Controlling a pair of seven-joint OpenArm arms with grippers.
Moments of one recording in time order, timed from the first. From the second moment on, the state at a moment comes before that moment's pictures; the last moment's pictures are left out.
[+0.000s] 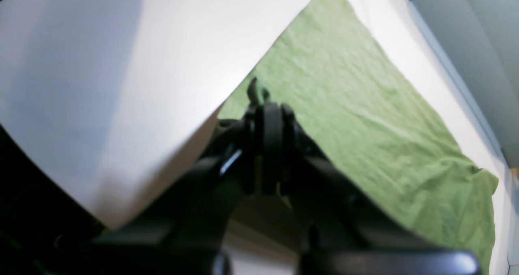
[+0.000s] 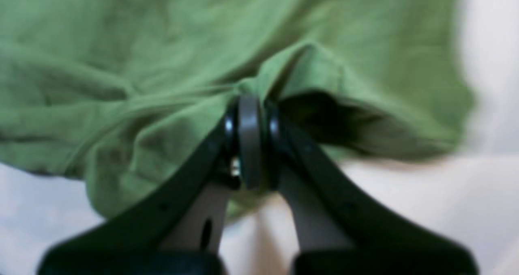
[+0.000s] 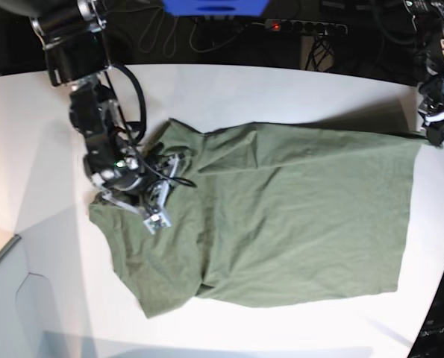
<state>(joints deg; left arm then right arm) 24.6 -11.8 -33.3 89.0 -53.9 -6.9 13.6 8.5 6.5 -12.6 74.8 0.0 14.6 -46.6</state>
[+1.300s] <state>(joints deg) 24.6 -11.7 -33.2 88.9 -54.0 -7.0 13.8 2.1 6.4 -3.4 70.9 -0.2 16.3 -30.3</state>
